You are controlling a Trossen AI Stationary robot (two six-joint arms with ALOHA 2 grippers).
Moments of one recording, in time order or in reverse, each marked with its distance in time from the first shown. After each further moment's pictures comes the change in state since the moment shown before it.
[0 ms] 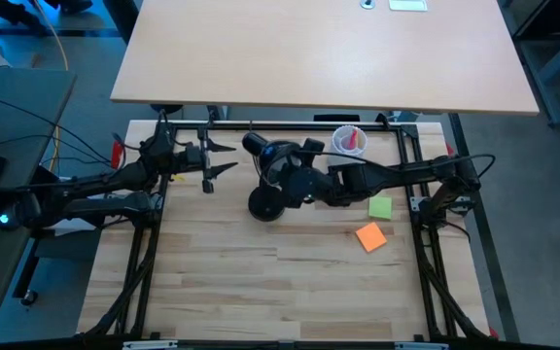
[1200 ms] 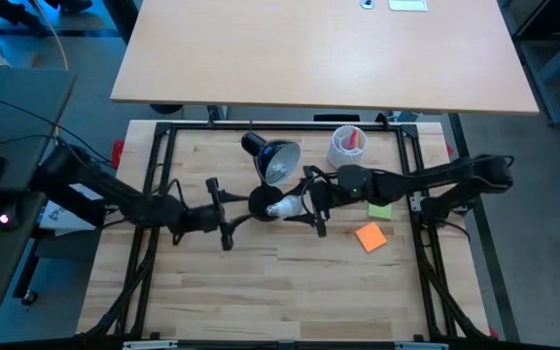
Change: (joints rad) left arm -0.905 0.331 0.094 0.350 -0.975 0.280; right arm -0.078 -0.278 -0.705 0.993 -0.953 0.094
